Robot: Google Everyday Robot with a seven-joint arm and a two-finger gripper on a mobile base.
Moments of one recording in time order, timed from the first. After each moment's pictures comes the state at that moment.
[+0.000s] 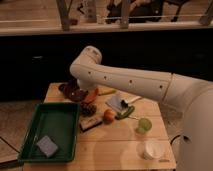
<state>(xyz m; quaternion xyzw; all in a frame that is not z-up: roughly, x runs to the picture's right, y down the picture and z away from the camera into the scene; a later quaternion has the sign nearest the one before) -0.078 0.004 0.738 -0.12 -0.15 -0.58 0.79</state>
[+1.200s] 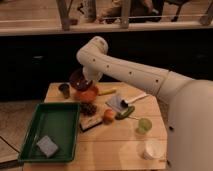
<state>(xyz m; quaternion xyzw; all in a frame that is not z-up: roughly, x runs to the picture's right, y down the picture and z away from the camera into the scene) -0.057 -0.040 0.774 -0.13 -0.15 -0.55 0.81</state>
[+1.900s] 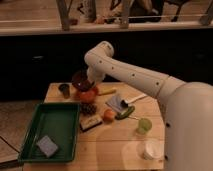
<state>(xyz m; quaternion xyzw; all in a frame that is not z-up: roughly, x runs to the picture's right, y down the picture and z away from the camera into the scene) -0.052 -0.032 0.814 -0.12 -0.19 -0.53 0.82</state>
